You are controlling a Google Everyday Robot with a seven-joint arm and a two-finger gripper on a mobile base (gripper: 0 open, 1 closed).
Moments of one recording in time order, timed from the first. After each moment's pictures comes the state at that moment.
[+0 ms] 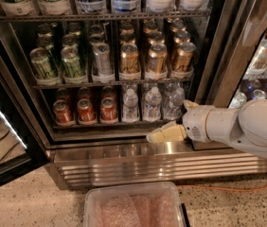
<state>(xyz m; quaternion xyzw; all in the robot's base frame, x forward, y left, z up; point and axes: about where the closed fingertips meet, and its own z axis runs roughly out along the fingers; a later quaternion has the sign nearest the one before) 0.538 -0.114 0.765 -0.34 0.80 0.20 0.45</state>
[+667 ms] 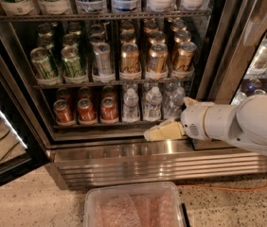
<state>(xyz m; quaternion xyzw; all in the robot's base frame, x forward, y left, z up) 0.535 -0.109 0.778 -0.34 0.80 0.19 0.45</state>
